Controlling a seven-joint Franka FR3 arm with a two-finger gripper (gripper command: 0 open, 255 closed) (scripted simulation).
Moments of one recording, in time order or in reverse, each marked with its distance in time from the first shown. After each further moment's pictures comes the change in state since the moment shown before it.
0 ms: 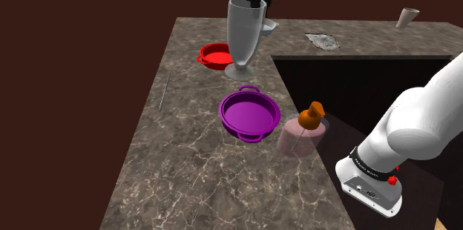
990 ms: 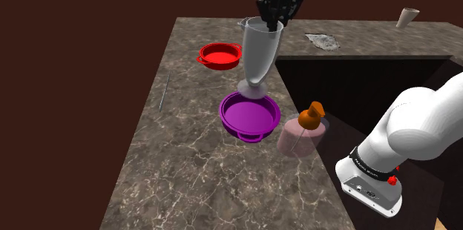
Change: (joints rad) arm 0.011 -0.219 -0.006 -0.309 0.046 0.094 -0.012
